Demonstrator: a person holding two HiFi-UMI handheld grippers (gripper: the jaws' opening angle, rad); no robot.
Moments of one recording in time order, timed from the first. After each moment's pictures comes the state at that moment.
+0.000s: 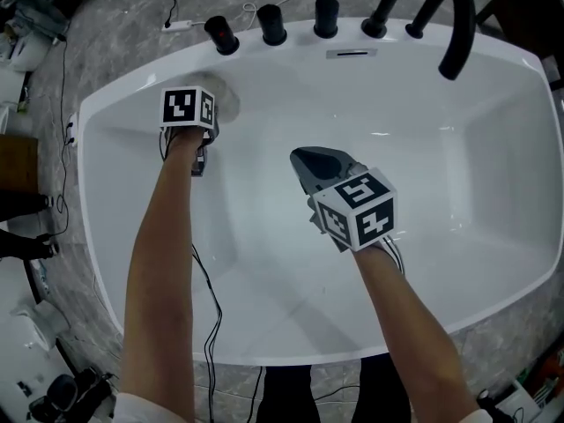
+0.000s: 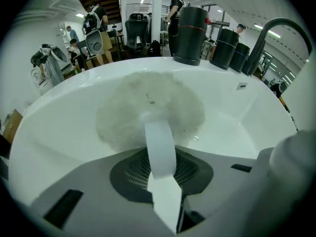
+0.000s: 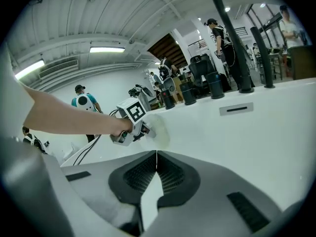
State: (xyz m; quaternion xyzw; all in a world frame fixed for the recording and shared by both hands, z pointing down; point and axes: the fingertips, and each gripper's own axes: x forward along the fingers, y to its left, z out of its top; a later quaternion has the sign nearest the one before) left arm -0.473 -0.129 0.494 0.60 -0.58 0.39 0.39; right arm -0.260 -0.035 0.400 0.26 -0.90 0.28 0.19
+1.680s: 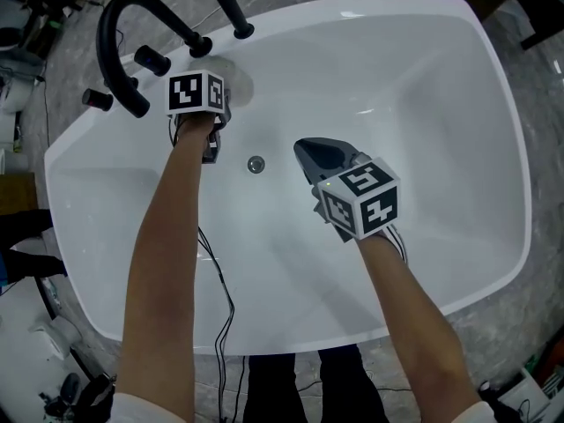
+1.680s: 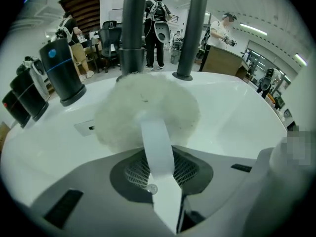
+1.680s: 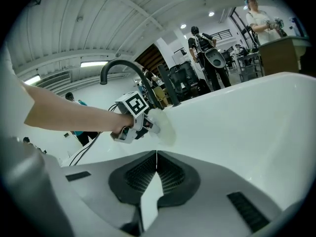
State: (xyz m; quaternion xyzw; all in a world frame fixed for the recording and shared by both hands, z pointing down) left arm -0.110 -0.228 0.479 0.65 -0.55 0.38 0.37; right arm 0.064 -0.097 0.410 0.31 -0.89 0.31 0.16
